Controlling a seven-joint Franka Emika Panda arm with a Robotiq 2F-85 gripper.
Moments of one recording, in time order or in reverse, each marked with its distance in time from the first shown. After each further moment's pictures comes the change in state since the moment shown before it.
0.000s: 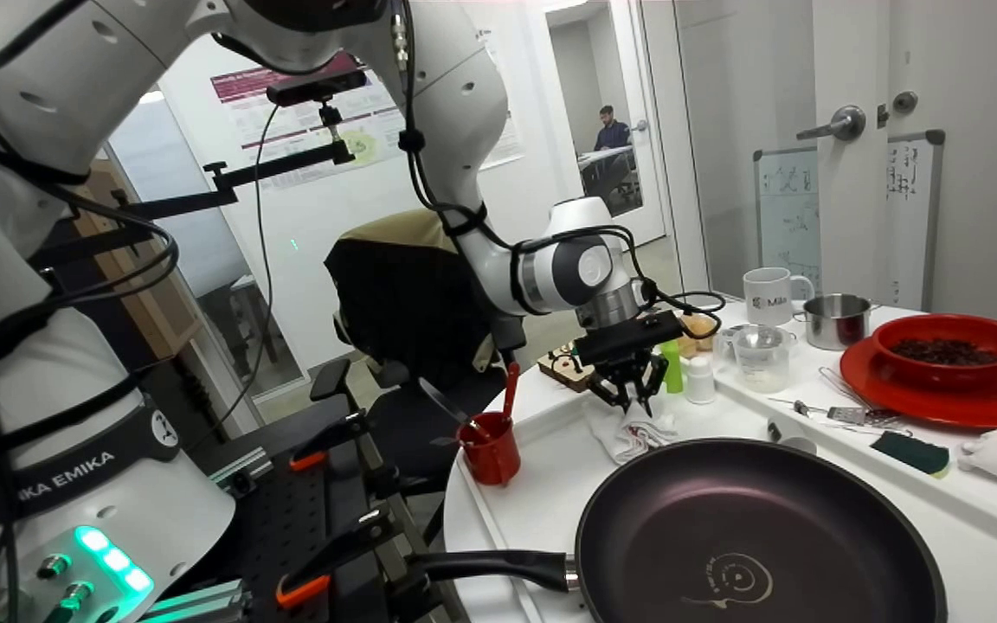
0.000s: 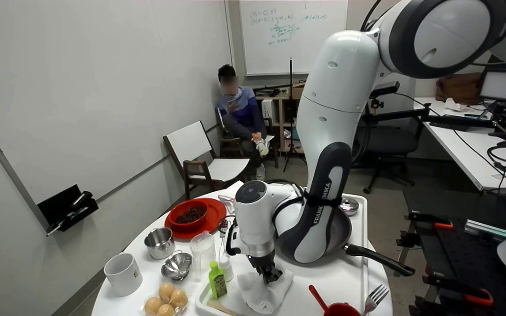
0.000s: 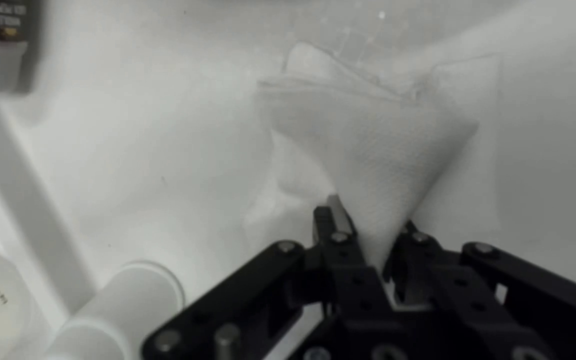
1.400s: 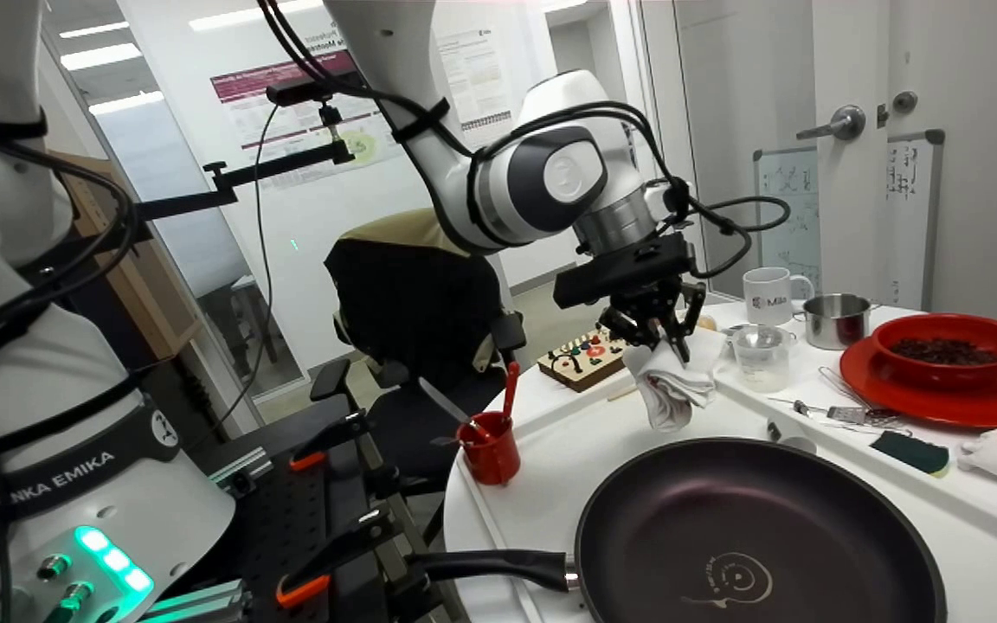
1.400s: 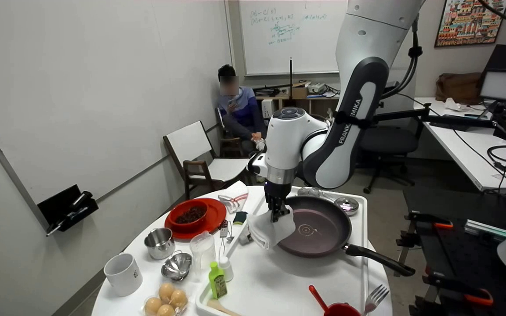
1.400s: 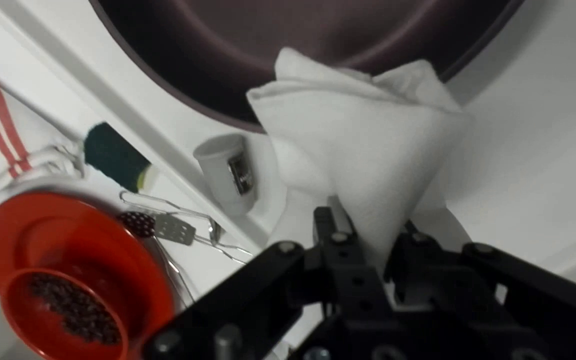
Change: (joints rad) arm -0.185 -0.405 -0.028 -0.367 0.022 0.167 0.191
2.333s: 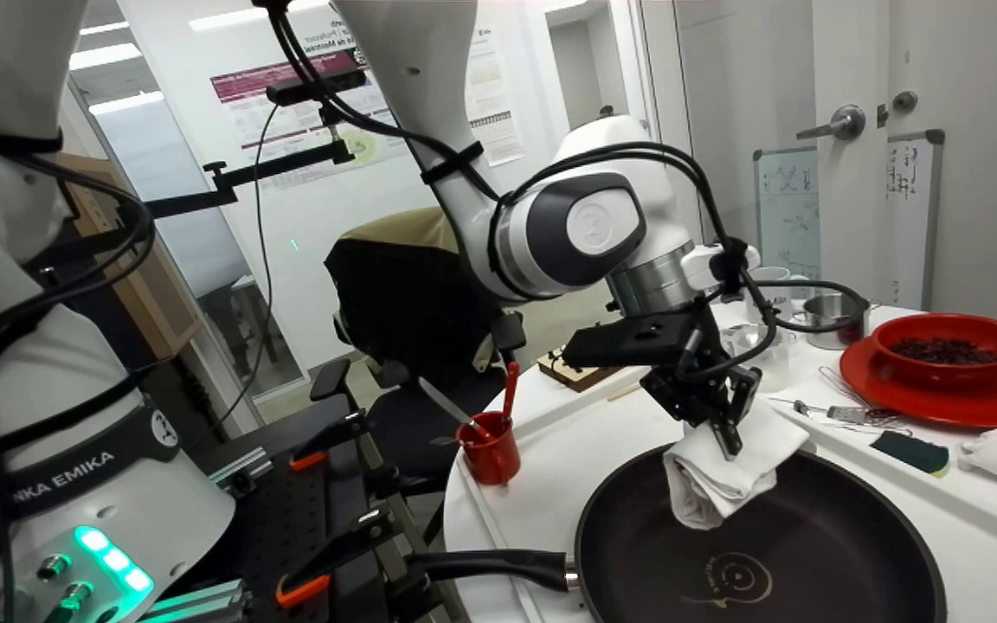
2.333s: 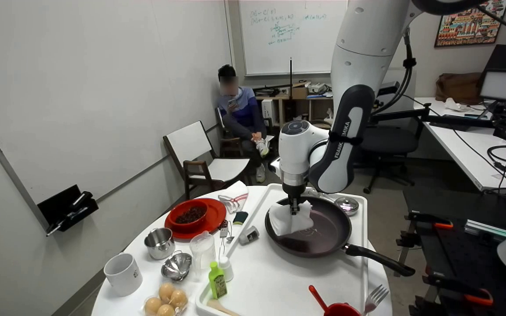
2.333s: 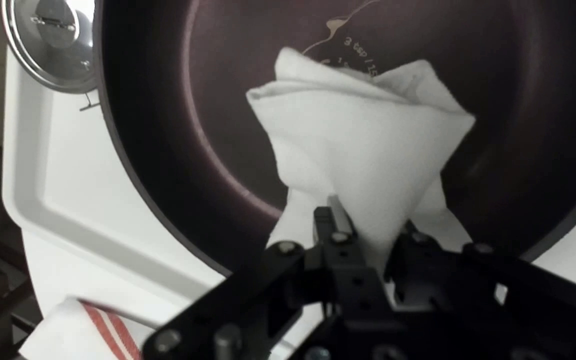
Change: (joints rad) arm 0.090 0.129 -0.222 0.038 0.044 -0.002 0.313
